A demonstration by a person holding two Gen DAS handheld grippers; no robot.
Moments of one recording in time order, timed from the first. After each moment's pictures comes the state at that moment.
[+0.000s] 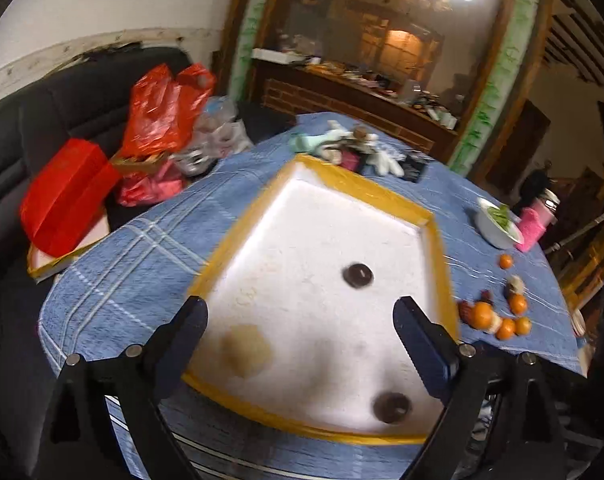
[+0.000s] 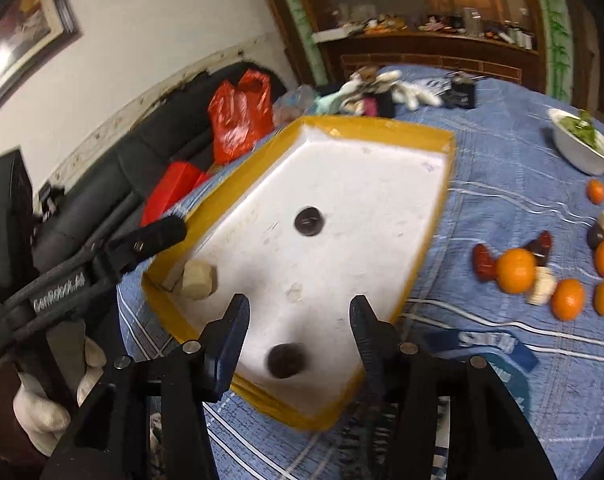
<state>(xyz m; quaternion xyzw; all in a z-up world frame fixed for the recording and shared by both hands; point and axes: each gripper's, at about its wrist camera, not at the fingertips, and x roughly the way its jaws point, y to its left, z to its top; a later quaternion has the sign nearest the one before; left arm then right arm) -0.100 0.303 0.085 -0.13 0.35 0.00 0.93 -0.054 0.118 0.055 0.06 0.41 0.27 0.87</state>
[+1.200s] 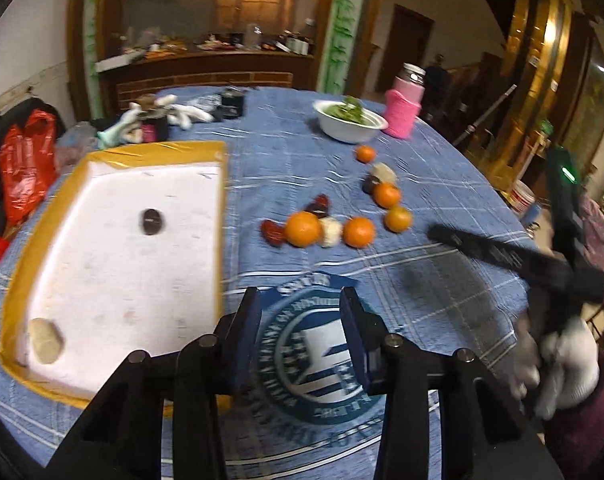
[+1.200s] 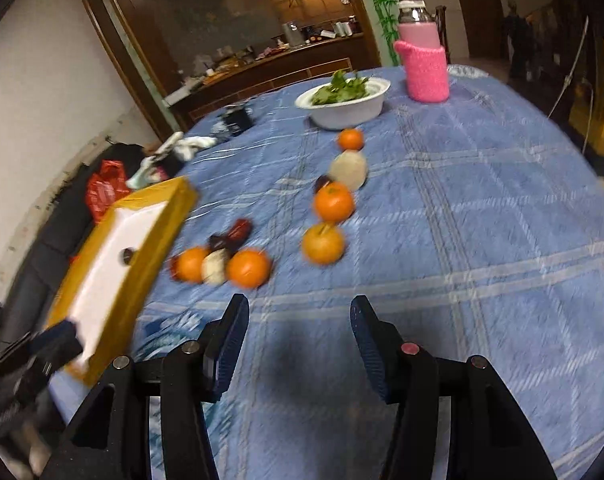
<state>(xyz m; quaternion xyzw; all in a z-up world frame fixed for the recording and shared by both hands) -0.110 0.117 0.077 0.01 0.40 -0.20 0.90 -0.063 -0.110 0.036 0.15 0.39 0.05 0.91</state>
